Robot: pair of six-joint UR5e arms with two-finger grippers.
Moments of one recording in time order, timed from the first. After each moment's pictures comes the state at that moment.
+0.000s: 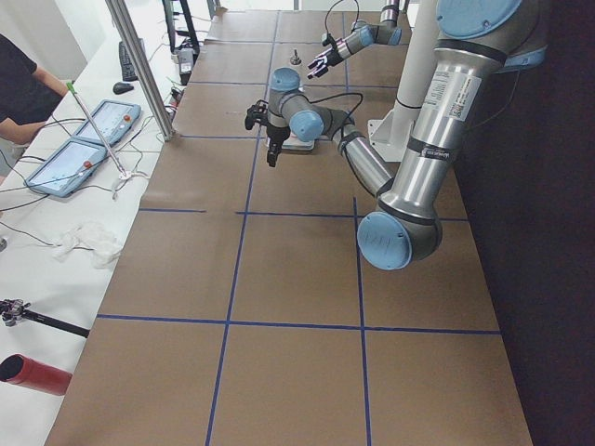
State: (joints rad) left arm -0.85 -1.89 -1.99 -1.62 -2.03 -0.78; right arm 0.11 -1.73 1.95 -0.91 0.65 1.48
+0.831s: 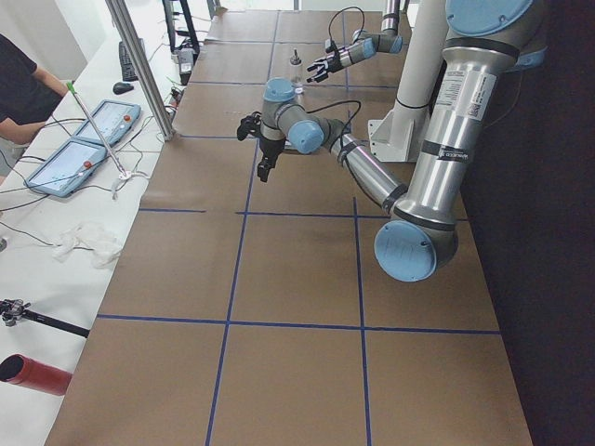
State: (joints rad) left arm -0.95 -1.79 -2.00 -1.62 -2.04 -0.53; right arm 0.08 -1.68 1.87 -0.91 0.52 1.48
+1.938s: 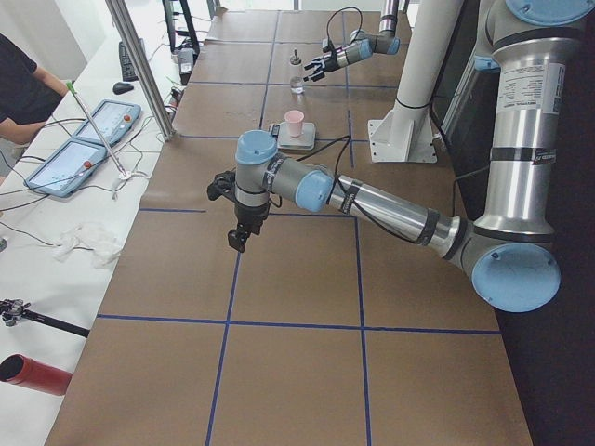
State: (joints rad) left arm -1.37 -1.58 -1.90 -1.63 -2.22 0.09; right arm 0.13 -1.67 1.84 -0.91 0.52 1.48
